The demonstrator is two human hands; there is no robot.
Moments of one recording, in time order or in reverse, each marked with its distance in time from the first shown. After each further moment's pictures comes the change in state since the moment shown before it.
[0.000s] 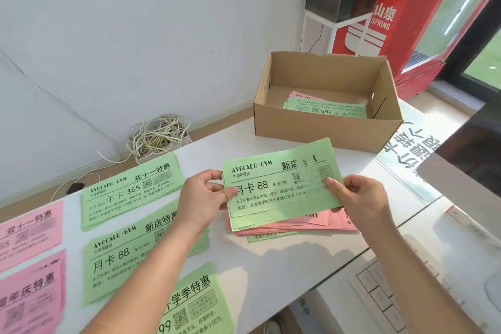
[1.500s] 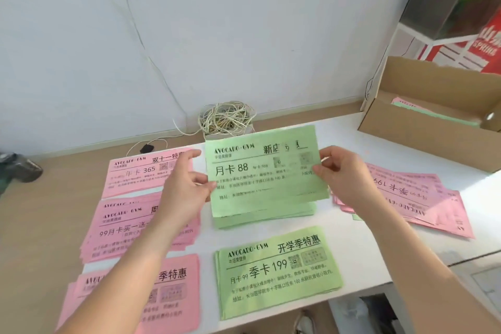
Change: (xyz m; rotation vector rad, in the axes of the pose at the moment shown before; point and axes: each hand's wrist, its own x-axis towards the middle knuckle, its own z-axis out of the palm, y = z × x) left_hand -0.090 -0.056 -0.231 0.214 0.366 0.068; right_hand -0.098 -0.088 0.182 -0.291 -0.405 -0.313
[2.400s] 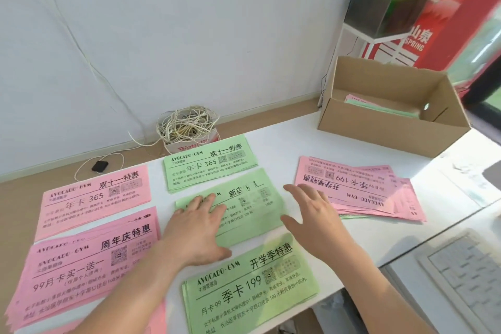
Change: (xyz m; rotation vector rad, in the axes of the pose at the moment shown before) left_hand 0.007 -0.013 0.065 1.125 -0.657 0.364; right_hand -0.043 0.040 0.018 -0.588 -0.088 -0.004
